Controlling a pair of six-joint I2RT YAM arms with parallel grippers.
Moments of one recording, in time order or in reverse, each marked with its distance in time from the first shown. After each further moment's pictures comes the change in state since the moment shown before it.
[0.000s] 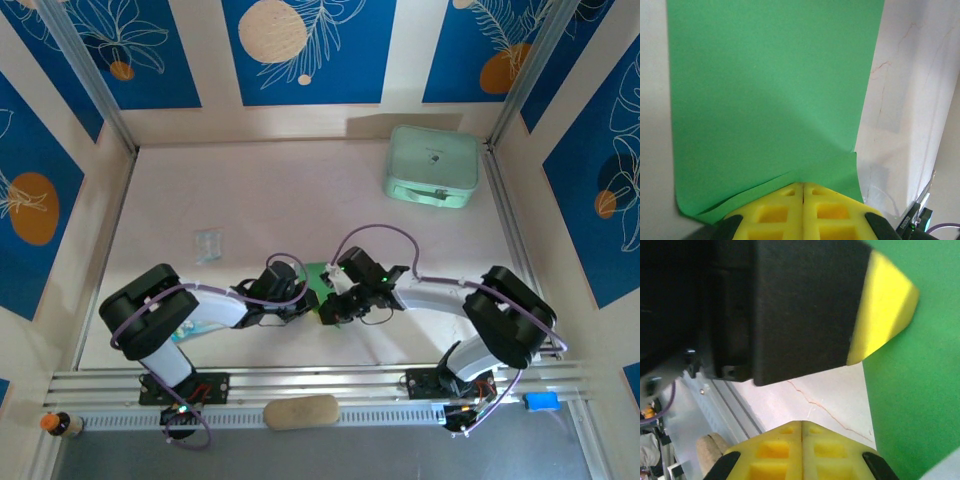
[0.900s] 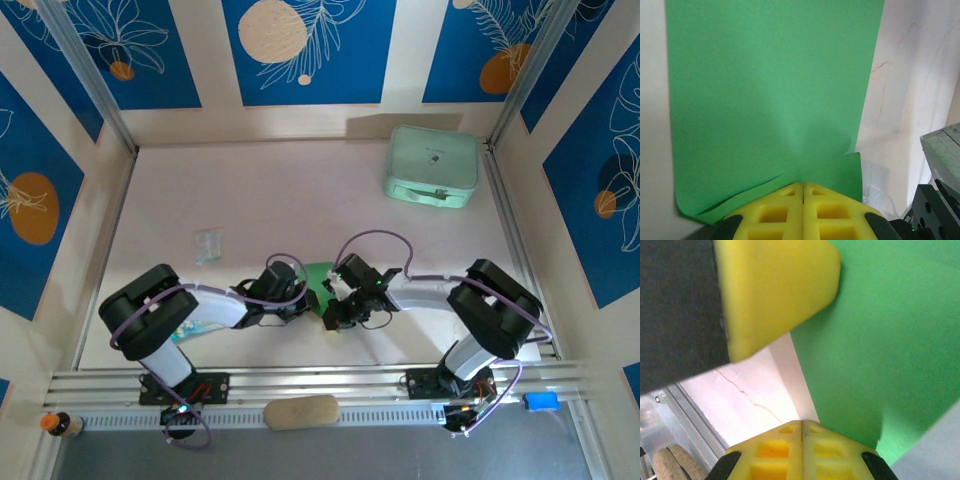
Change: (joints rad) left arm 0.000 -0.003 -0.002 -0.001 -0.001 0.000; right arm 0.011 0.052 -0.032 -0.002 0.067 0.008
